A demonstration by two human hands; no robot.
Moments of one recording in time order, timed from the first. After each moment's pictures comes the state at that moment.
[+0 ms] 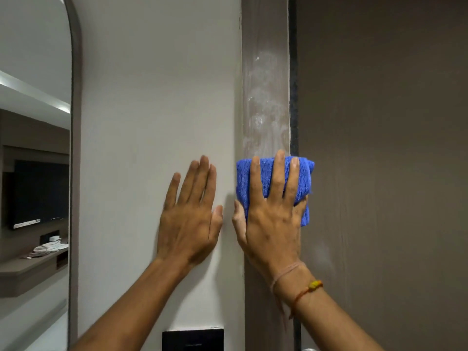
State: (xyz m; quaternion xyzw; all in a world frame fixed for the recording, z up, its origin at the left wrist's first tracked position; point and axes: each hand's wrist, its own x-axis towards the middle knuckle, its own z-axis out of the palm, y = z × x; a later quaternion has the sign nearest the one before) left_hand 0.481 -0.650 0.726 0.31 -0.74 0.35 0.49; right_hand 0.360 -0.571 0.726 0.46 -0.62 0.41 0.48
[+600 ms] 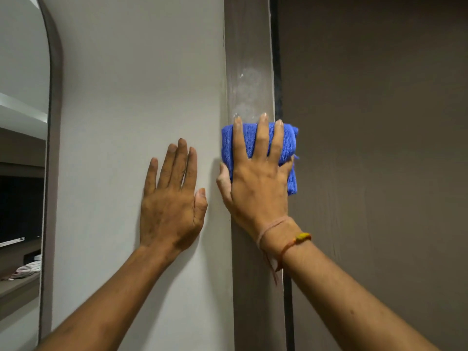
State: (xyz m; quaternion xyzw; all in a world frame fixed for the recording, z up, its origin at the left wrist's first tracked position) left_hand 0.478 -0.654 0.776 0.32 -0.71 0.35 0.53; right_hand 0.358 -0.569 0.810 0.47 -0.61 0.40 0.50
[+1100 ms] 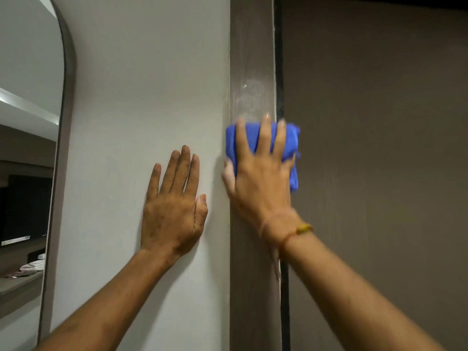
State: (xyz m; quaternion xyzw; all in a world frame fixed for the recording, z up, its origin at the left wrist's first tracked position) left_hand 0.477 -0.653 0.775 0.33 -0.70 0.35 0.52; right_hand 0.351 -0.566 0.827 0.49 -0.60 0.40 0.49
